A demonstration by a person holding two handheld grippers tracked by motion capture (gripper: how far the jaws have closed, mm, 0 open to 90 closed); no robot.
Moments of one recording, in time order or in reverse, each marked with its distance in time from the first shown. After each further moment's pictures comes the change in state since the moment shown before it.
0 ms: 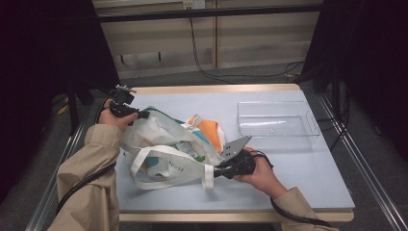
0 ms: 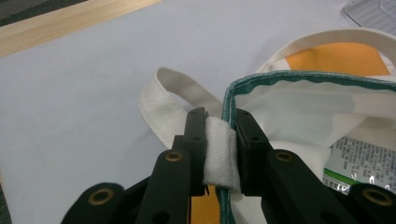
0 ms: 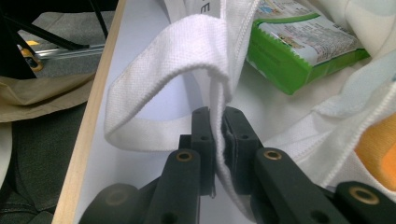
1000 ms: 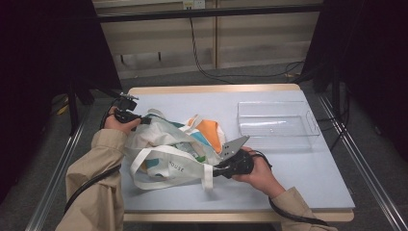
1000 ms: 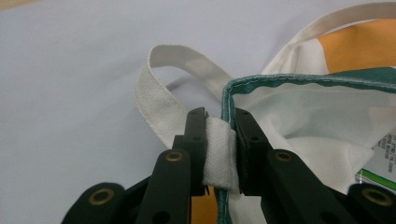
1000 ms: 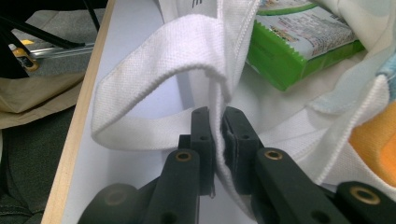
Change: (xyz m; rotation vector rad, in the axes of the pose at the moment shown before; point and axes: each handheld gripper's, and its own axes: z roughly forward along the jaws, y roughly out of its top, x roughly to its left) left arm 0.012 -0.020 0.030 0.015 -0.002 -0.049; right arm -0.004 -0.002 0.006 0.016 -0.006 0.018
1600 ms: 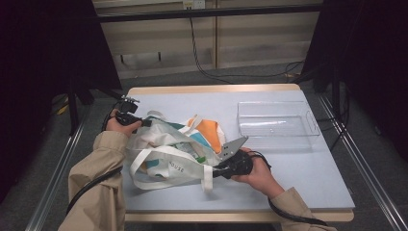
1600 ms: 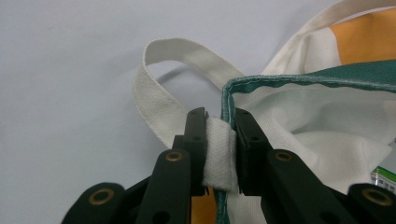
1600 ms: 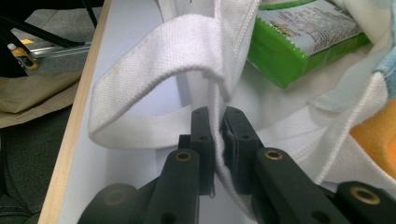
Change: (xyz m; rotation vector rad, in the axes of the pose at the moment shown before) left arm 0.002 -0.008 0.009 0.013 -0.004 -0.017; right arm -0.001 -0.002 0.004 0.008 -0.002 0.008
